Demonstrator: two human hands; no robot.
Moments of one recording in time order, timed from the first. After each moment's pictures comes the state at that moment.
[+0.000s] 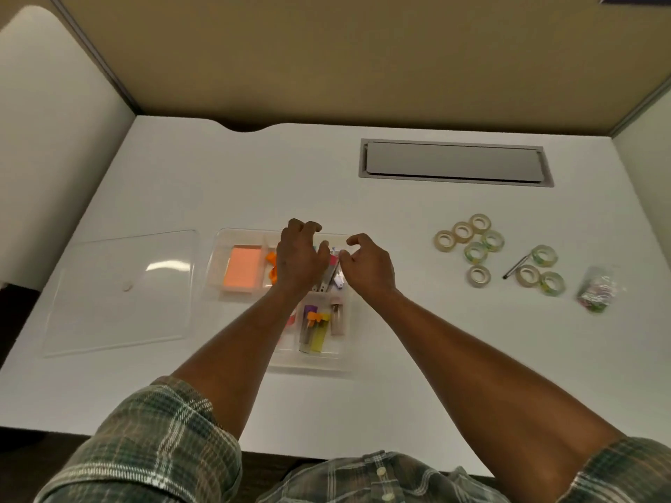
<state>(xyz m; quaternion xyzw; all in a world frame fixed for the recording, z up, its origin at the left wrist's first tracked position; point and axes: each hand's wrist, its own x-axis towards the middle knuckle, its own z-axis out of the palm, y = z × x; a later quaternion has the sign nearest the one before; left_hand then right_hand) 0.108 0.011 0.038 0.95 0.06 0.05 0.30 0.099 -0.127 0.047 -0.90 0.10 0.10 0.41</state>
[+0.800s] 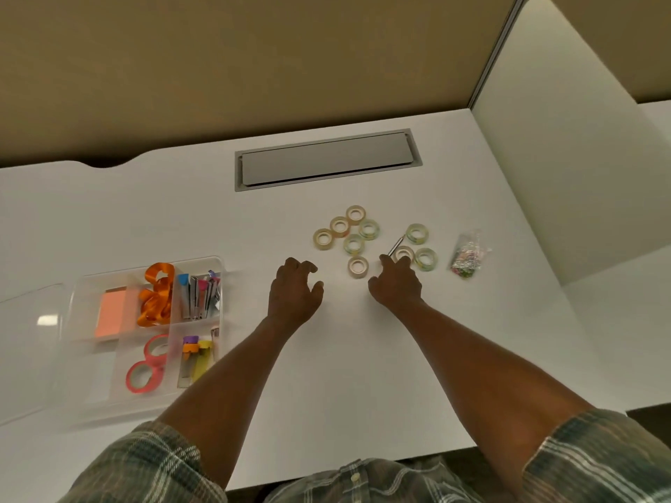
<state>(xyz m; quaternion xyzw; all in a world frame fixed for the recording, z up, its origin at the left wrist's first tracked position) 0.082 -0.210 0.007 0.96 -0.05 -0.08 0.25 0.078 -0.414 -0.006 -0.94 0.20 0.18 0.20</state>
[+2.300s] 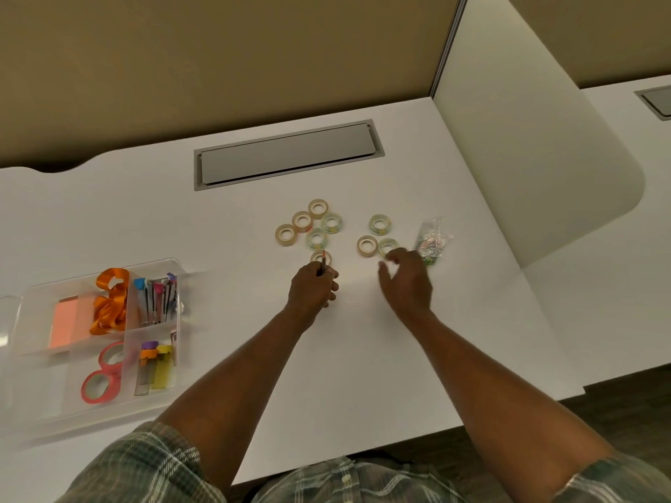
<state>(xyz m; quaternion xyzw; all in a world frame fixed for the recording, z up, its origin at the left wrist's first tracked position) 0.067 -0.313 0.020 0.79 0.14 -0.25 0.53 0.027 -0.489 -0.007 -0.90 0.23 -0.10 0.34</state>
